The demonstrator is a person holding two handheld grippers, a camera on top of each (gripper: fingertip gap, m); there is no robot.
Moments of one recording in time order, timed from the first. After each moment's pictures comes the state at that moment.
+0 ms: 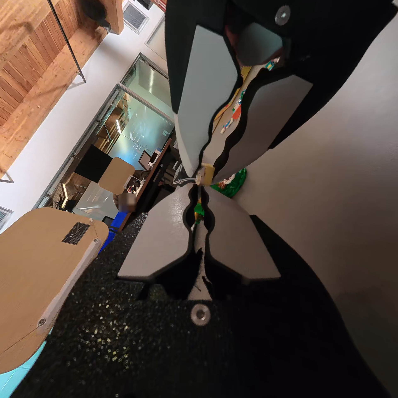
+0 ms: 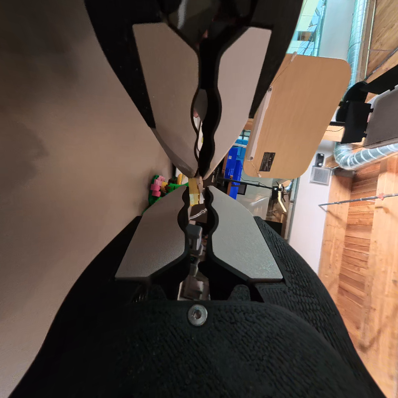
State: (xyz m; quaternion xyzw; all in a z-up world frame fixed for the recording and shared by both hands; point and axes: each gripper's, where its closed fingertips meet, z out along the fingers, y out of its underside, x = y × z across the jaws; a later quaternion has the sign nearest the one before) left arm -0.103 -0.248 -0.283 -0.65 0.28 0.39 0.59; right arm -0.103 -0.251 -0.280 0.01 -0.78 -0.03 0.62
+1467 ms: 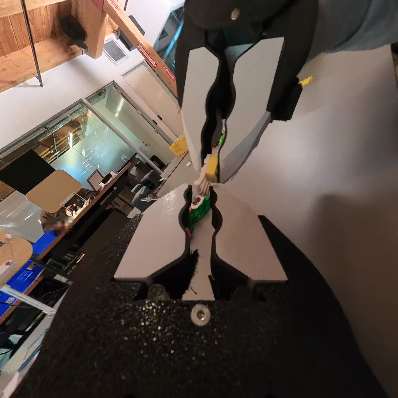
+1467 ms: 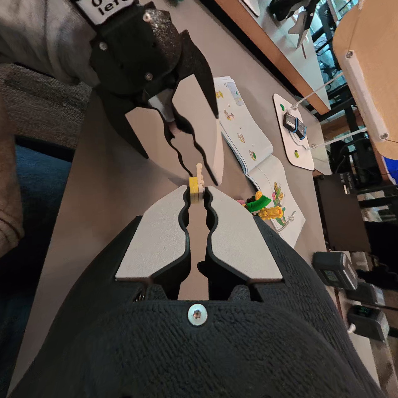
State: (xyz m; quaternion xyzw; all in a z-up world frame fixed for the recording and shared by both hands) left arm -0.079 -0.245 -0.285 -0.65 0.28 0.22 0.68; right arm -0.072 -0.267 -0.284 -0.18 -0.86 0.29 0.39
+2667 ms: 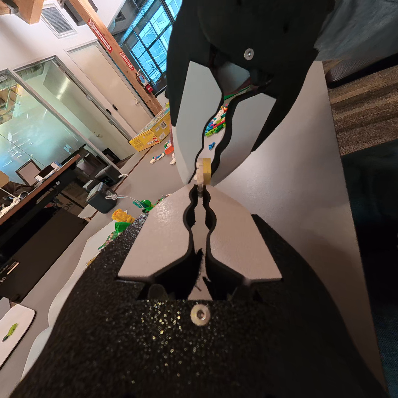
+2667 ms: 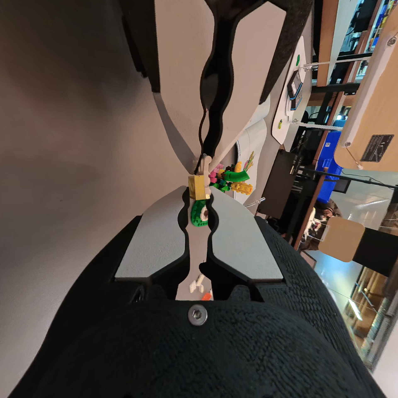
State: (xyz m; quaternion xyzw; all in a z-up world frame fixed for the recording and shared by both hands) left arm -0.065 -0.254 -0.294 -0.69 0.29 0.11 0.66; right arm -0.079 -0.243 -0.304 -0.08 -0.90 -0.01 0.43
